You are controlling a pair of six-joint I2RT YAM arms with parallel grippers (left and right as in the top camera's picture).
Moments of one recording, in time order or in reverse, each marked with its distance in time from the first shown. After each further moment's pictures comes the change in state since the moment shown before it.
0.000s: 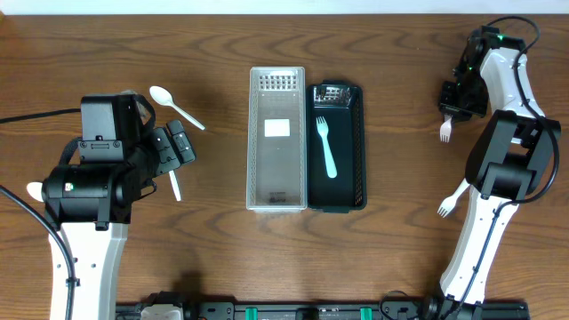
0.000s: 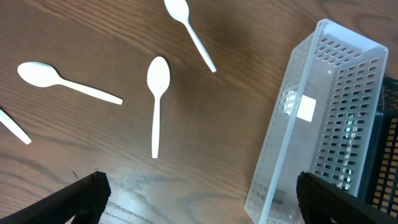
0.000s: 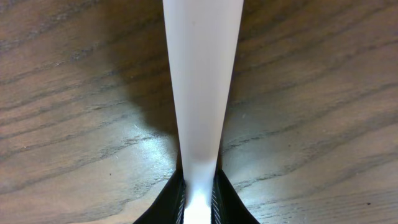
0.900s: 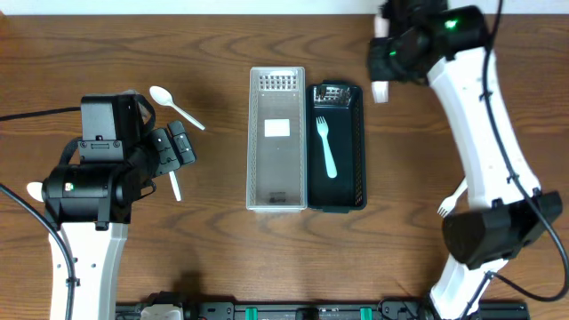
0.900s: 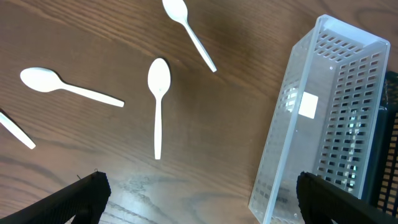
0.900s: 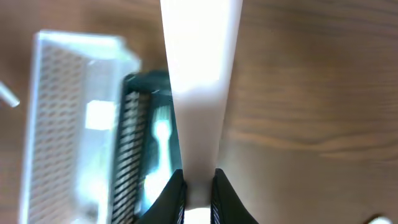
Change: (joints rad) left arm 0.000 0.000 0.000 0.000 0.000 0.034; right arm 0.484 -0.540 -0.010 -0.023 -0.008 0.103
